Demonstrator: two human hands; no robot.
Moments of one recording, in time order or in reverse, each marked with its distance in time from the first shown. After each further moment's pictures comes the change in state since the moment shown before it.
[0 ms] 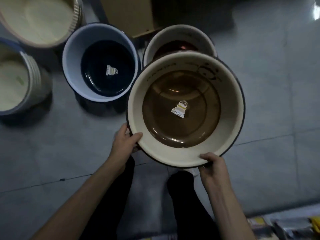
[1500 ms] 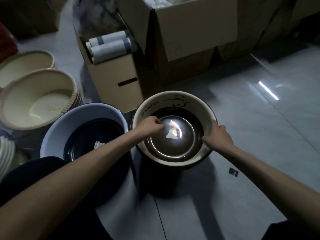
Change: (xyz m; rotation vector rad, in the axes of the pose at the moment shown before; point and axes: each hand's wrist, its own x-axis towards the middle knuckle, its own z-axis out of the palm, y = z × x) left_hand 0.254 0.138 0.117 0.827 -0.095 0.703; right_hand 0.228 -0.120 0.163 -1.482 0.120 -0.950
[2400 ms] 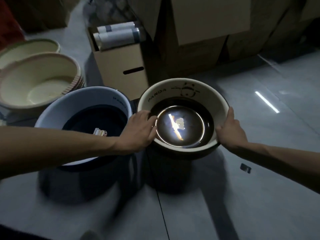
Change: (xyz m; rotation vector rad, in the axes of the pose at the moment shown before) left_hand -0.015 -0.118 0.040 0.669 0.414 0.535; right_hand 0.016 0.040 0.058 0.052 0.303 -0.123
